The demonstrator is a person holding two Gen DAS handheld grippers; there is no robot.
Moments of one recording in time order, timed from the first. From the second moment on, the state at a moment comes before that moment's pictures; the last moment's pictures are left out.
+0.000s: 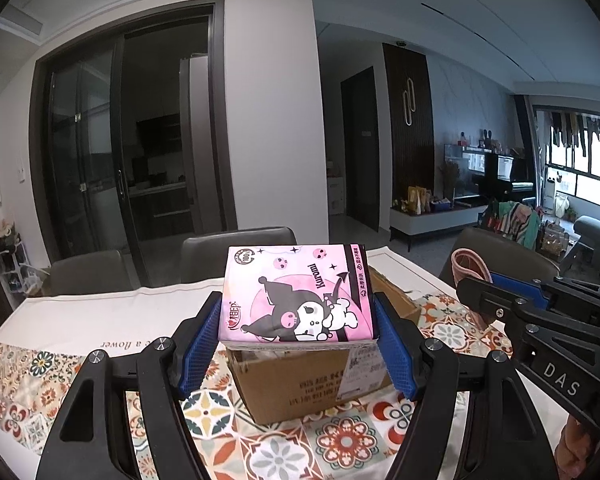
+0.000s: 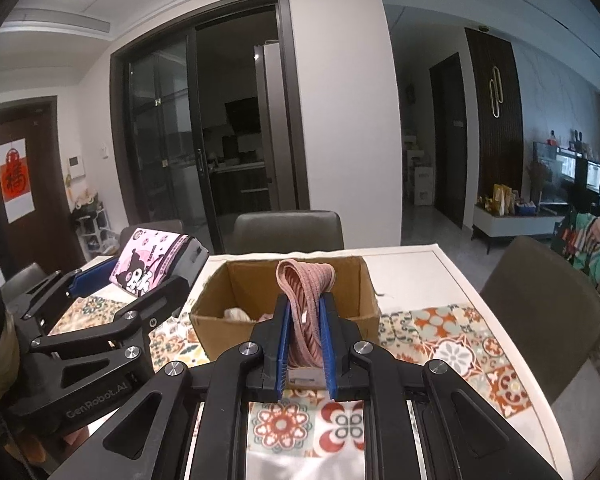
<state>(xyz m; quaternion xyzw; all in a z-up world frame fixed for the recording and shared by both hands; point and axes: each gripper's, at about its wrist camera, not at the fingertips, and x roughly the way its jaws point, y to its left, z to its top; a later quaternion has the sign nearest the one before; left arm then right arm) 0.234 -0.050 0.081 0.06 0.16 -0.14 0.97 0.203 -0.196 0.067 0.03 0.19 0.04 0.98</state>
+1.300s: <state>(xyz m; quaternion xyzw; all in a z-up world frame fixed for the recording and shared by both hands) 0.362 -0.076 0.025 0.07 0.26 -0.12 0.96 0.344 -0.206 0.022 0.02 0.26 0.07 0.96</state>
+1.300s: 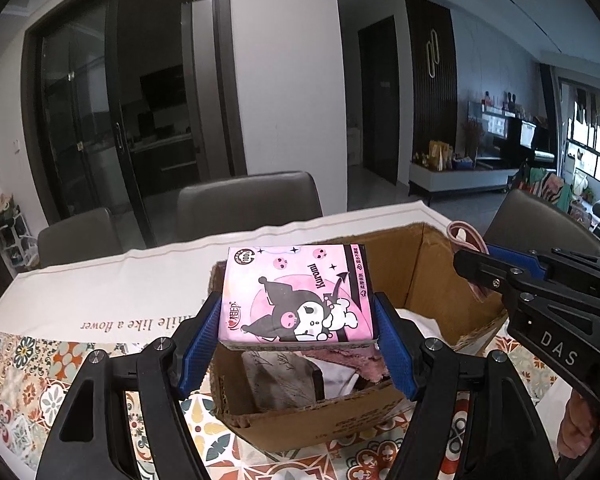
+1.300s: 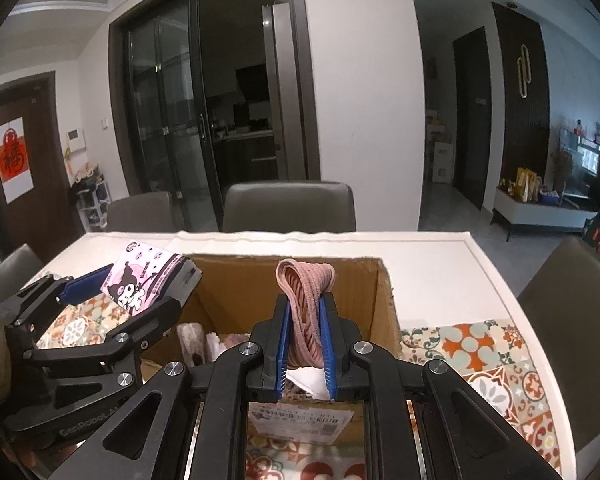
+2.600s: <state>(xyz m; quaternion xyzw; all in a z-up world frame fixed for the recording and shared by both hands) 0.288 -0.047 0.038 0.05 0.22 -0.04 0.97 0.300 -0.203 0.027 0.01 0.25 0.05 0.97</state>
